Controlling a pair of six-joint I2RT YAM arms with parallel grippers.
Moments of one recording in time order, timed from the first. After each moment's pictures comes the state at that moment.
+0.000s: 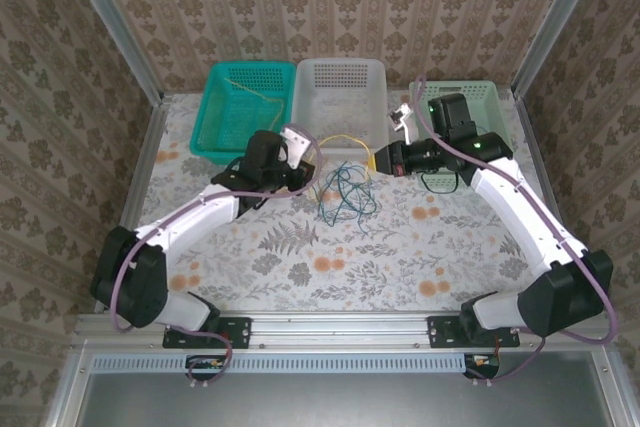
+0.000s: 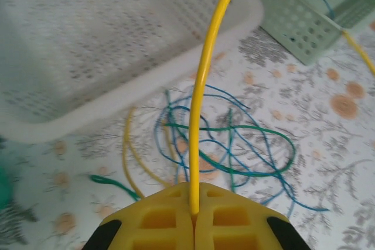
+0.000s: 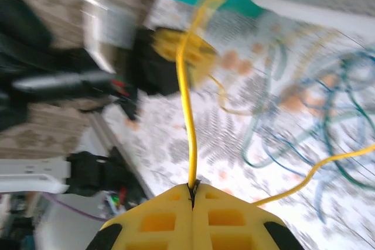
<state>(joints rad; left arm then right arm) -0.60 1.41 0.96 -0.14 0.20 -0.01 0.28 1.37 1.31 -0.80 -0.70 0.21</state>
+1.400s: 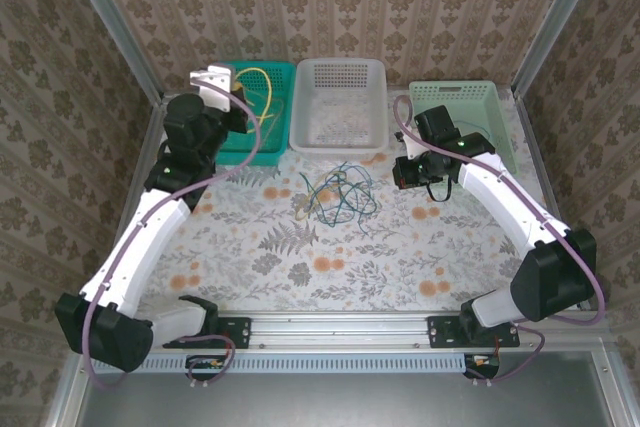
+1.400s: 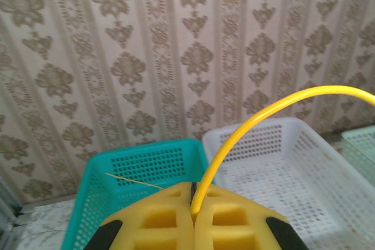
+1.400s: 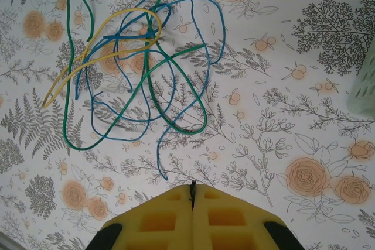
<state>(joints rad) -0.36 1.18 1.19 -0.08 -0.09 0.05 0.30 1.44 1.26 -0.89 -0.23 0.14</state>
